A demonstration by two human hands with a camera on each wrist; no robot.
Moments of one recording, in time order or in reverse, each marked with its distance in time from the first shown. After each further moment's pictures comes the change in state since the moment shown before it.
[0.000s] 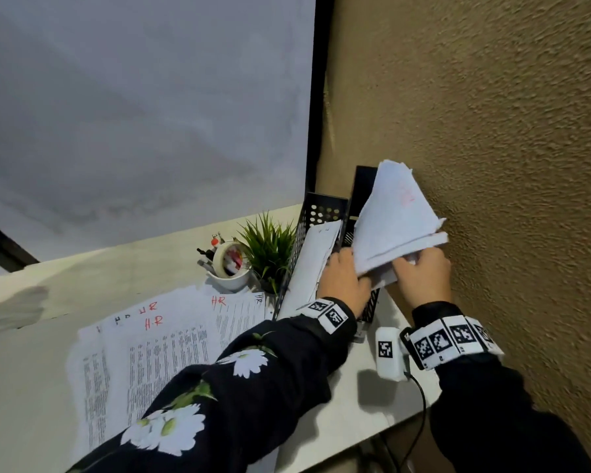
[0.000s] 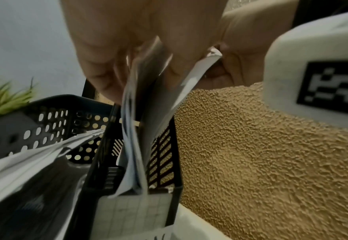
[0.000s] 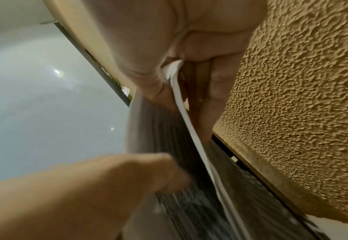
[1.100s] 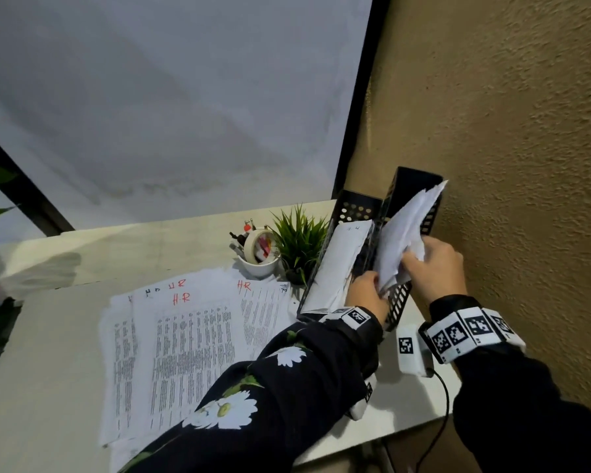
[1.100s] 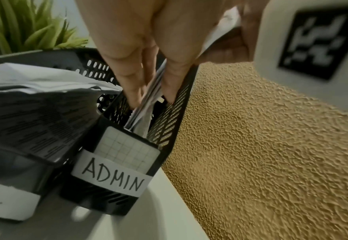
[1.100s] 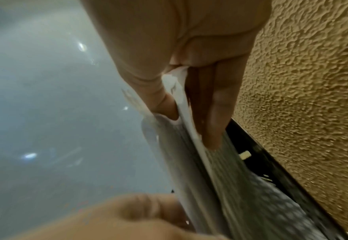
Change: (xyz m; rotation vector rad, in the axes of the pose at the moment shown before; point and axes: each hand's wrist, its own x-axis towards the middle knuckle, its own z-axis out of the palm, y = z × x) left_hand -0.010 -0.029 0.018 -0.293 -0.037 -0.200; right_hand -0.002 -0.022 0.023 -0.228 -0.128 -0.117
